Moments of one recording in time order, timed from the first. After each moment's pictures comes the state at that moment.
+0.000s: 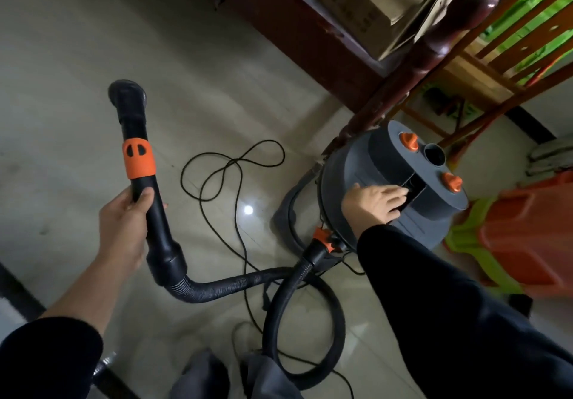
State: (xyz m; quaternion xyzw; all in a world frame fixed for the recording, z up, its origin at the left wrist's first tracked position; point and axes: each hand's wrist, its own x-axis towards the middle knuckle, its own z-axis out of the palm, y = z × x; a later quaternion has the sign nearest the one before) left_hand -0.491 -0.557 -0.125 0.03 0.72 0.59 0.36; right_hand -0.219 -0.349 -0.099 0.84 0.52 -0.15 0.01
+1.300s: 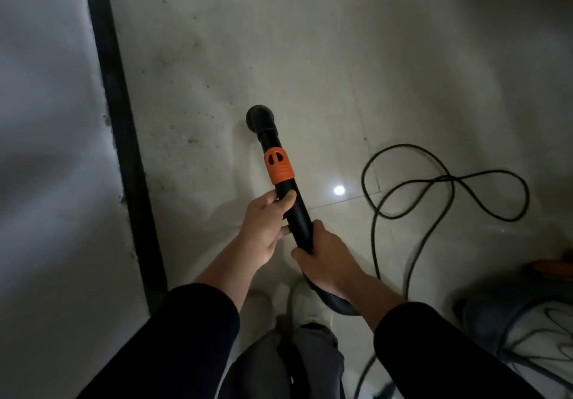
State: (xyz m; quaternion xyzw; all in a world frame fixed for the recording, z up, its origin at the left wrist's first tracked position) left_hand -0.682 -0.627 -0.465 -0.26 0.59 0.61 0.46; right_hand -0.589 -0.537 -0.445 0.31 0.78 -0.44 0.32
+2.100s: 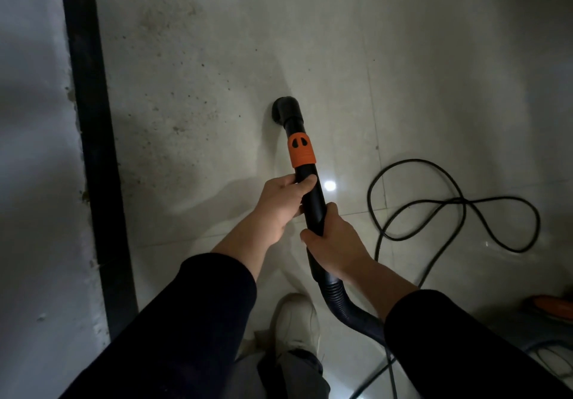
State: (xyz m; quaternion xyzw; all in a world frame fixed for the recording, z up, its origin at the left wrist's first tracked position) left_hand -0.732 -0.579 -0.519 -0.25 0.59 0.59 0.49; right_hand -0.641 -0.498 -0.501 0.35 0.77 -0.44 0.32
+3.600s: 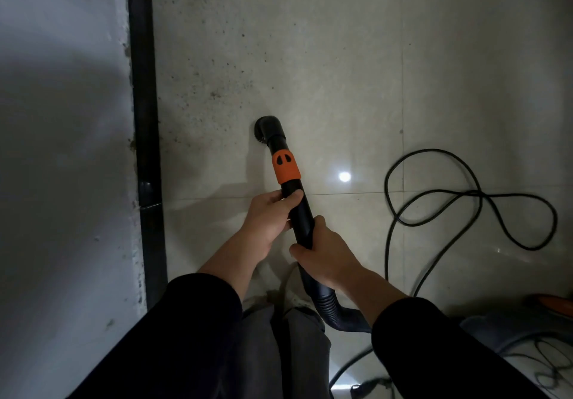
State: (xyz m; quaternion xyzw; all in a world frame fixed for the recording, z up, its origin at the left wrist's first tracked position) left_hand -0.670 -0.653 -0.489 -0.34 0.58 0.59 0.45; right_hand -0.600 -0.554 -0.470 0.29 0.74 -0.44 0.42
